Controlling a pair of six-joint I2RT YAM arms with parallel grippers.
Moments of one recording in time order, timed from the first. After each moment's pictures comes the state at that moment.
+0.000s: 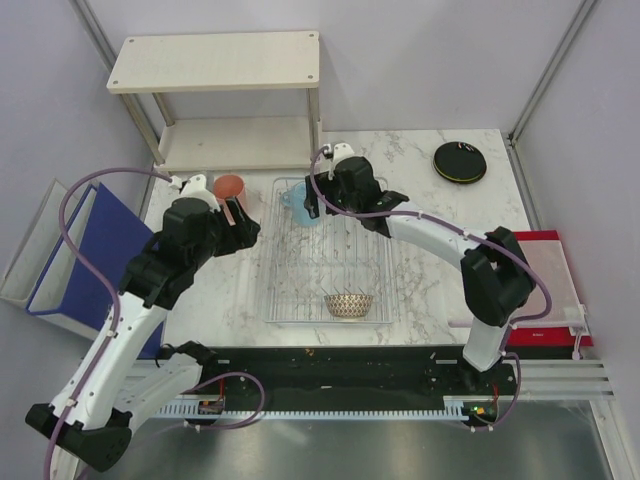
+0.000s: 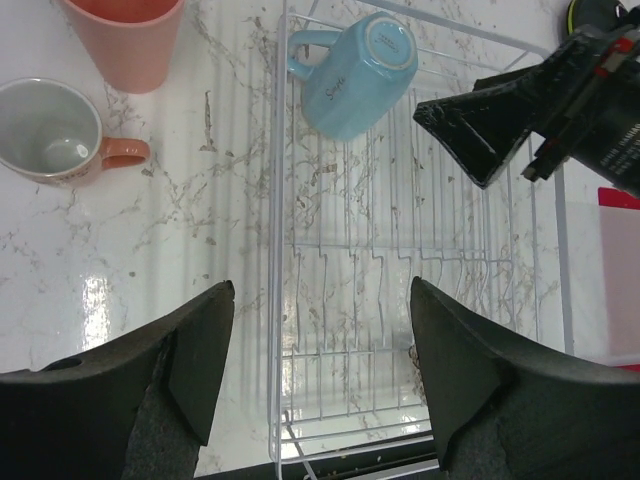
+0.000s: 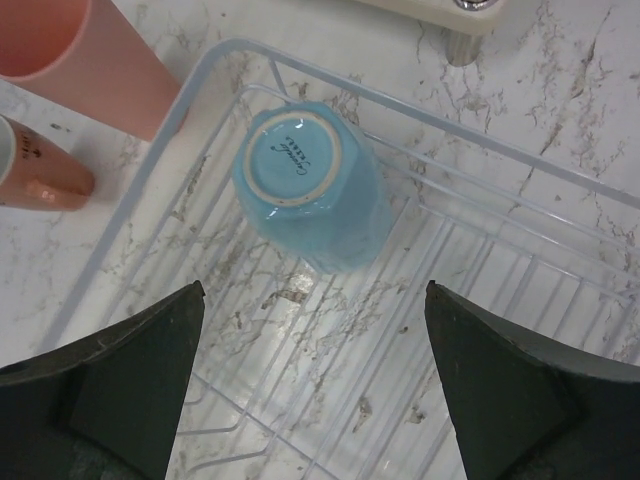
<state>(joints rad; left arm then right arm) -0.43 0.88 1.09 -0.72 -0.15 -0.54 0.68 1.77 1.36 -0.07 0.05 0.31</state>
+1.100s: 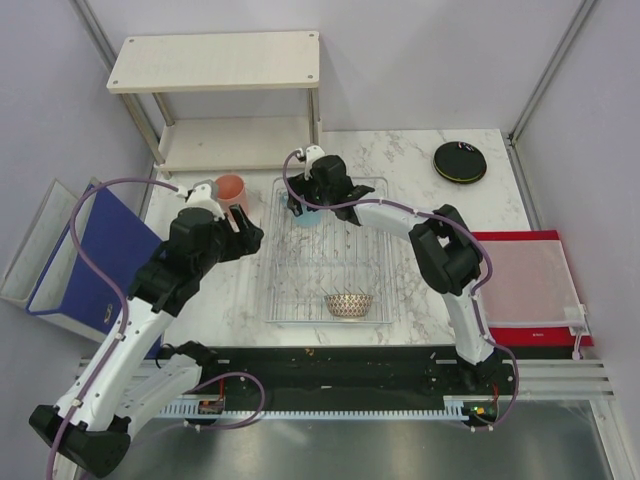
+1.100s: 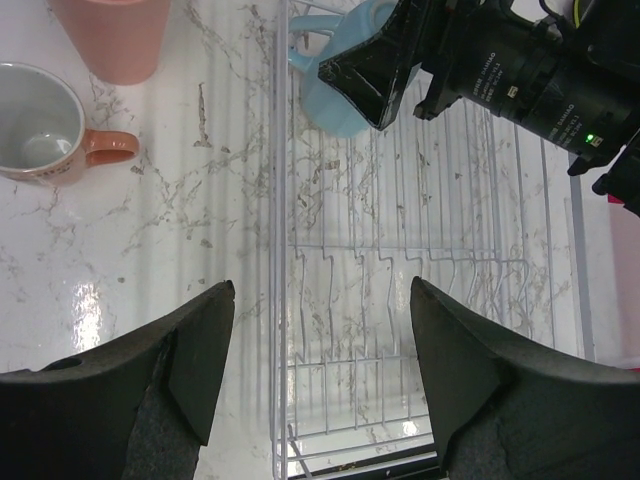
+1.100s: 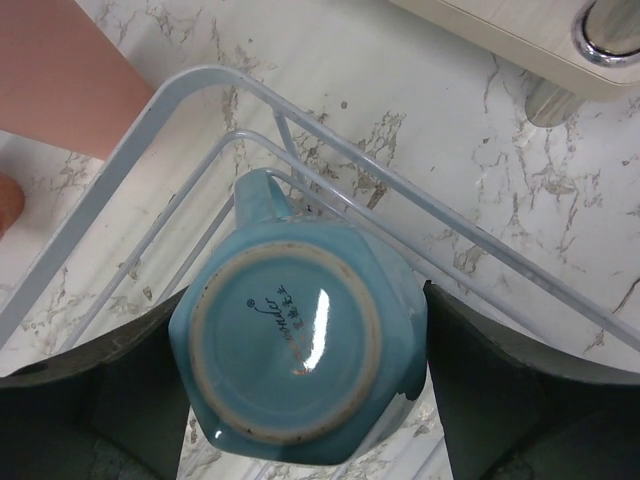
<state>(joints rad) -0.43 0.82 0.93 -0.62 -0.14 -0.54 0.68 2.18 1.65 0.00 -0.04 0.17</state>
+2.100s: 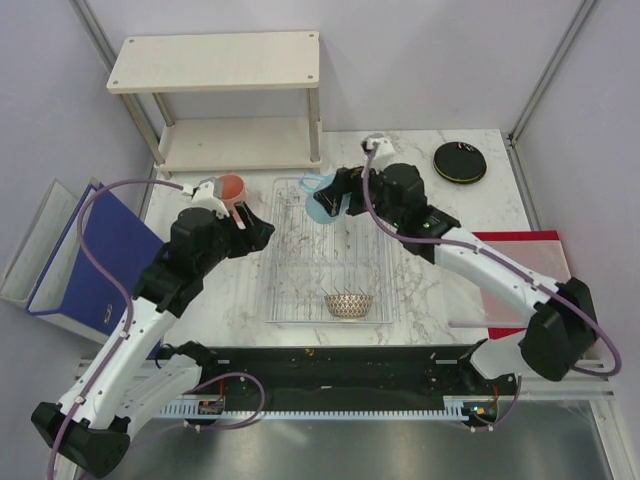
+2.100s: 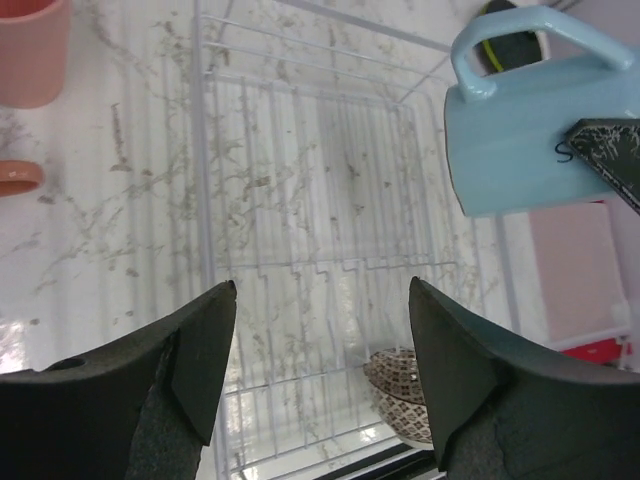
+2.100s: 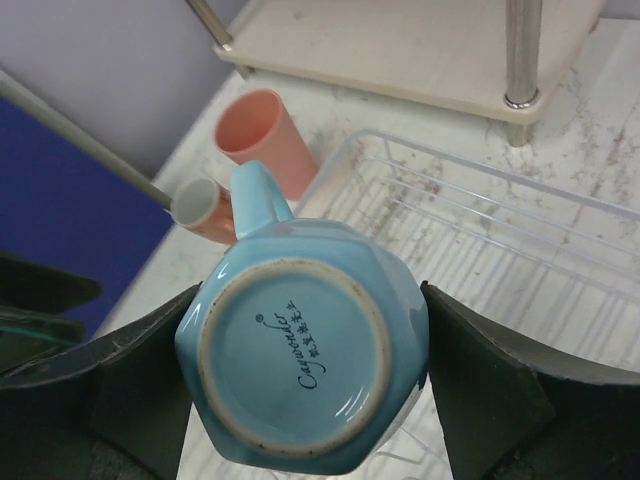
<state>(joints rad) -0.43 0.82 0.88 -0.49 -0.05 -0.59 0.67 1.44 1.17 0.05 -0.05 0.39</state>
